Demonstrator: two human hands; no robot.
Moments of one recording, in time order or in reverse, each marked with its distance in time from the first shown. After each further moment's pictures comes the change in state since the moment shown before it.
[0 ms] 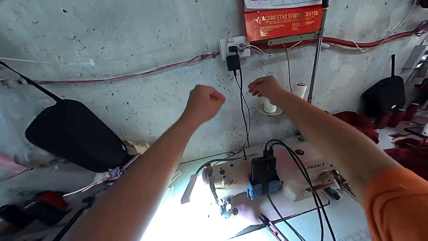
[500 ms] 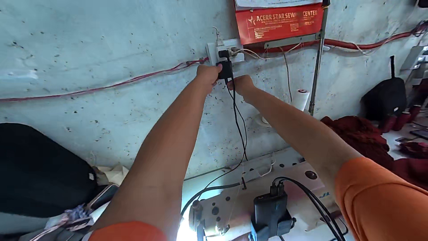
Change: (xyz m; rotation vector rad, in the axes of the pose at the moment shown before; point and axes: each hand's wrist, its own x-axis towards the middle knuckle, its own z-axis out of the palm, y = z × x) left_hand 0.217 -0.029 0.051 -0.555 0.145 -0.323; right_hand 0.118 0.008 0.048 0.011 0.117 -0.014
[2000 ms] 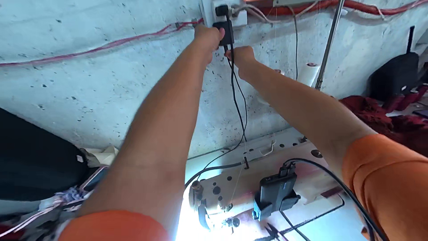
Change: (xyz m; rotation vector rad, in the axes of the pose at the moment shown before) left_hand 0.003 0.001 0.008 0.051 -0.010 0.109; right_hand -0.017 -0.013 0.020 0.257 0.182 0.138
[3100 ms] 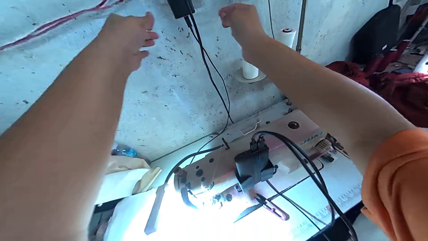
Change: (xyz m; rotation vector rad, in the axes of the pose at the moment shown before) left_hand -0.057 -0.027 -0.072 0.181 -0.053 -0.091; right_hand -0.052 -0.005 -0.091 -0.069 0.017 -0.180
